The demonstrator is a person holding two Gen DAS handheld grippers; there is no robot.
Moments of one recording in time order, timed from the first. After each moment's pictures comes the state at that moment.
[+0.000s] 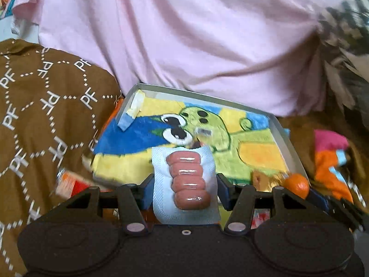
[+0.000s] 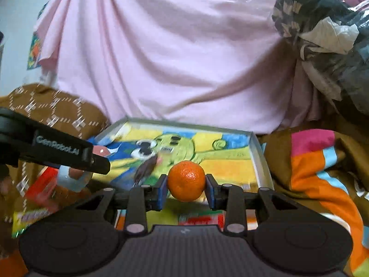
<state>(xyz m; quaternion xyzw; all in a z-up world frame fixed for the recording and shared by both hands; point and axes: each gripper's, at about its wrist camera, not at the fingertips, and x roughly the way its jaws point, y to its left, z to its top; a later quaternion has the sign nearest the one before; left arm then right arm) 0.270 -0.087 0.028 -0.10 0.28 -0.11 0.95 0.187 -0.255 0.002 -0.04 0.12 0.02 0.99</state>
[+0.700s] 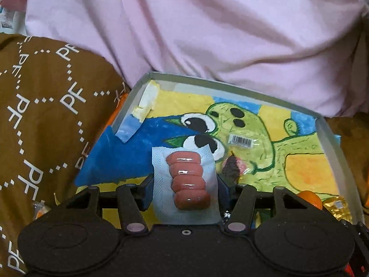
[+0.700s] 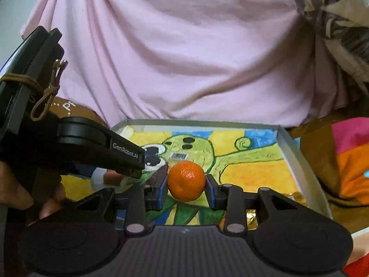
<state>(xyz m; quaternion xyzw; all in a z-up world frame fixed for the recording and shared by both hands) 0.365 -0.100 -0.003 -0.08 0.32 -0.05 0.94 0.251 -0.238 -0.017 -0.01 0.14 0.04 0.99</state>
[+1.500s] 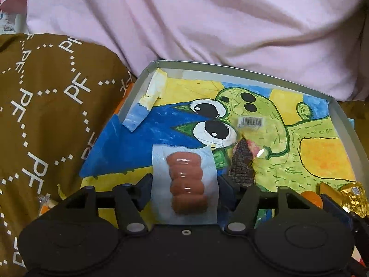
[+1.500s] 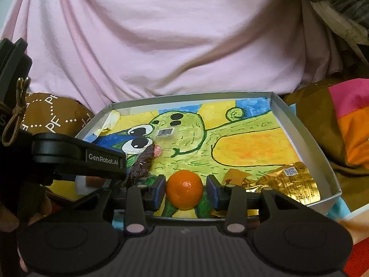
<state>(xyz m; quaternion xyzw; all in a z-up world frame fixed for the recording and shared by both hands) 0.366 -0.105 -0.013 -0.04 0.34 -0.03 0.94 0.264 -0.251 -0.028 0.03 0.19 0.02 0.98</state>
